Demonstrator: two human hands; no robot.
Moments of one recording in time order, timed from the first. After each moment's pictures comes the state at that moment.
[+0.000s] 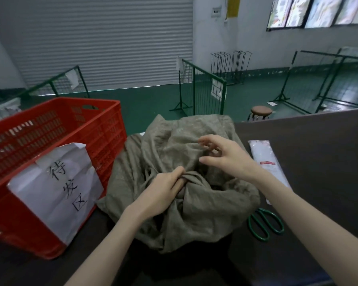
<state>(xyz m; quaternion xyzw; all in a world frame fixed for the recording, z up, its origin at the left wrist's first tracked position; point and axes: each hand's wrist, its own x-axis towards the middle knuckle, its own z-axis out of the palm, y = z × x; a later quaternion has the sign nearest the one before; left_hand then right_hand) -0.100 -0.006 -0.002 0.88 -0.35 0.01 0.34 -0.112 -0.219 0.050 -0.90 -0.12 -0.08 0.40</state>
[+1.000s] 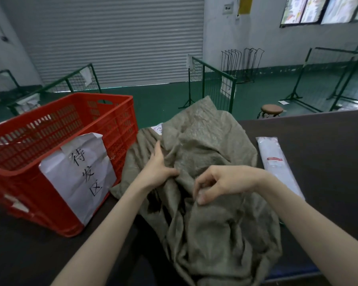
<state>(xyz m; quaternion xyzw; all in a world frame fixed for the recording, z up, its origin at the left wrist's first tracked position) -0.102 0.011 0.017 0.88 -0.09 -0.07 0.47 -0.161 -0.184 0.058 -0.86 -0.24 0.28 0.35</state>
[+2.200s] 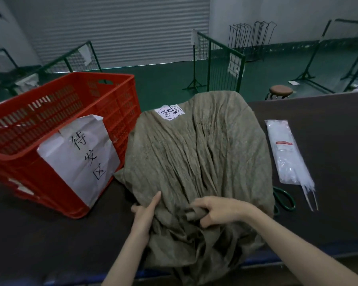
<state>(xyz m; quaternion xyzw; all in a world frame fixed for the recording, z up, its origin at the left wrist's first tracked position) -0.165 0.059 -0.121 0.65 0.33 -0.13 0.67 -0.174 -0.156 -0.064 -0.86 -0.19 0.35 0.34</state>
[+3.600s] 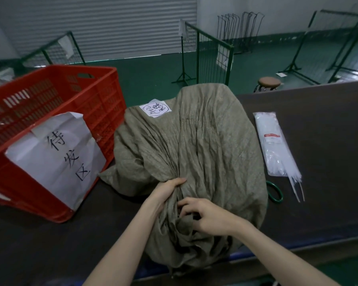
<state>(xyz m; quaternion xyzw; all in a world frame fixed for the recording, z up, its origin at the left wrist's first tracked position) -0.122 -0.022 -0.089 0.62 0.19 -0.27 0.71 -0.200 -0.157 -0.074 -0.87 -0.22 0.21 0.38</state>
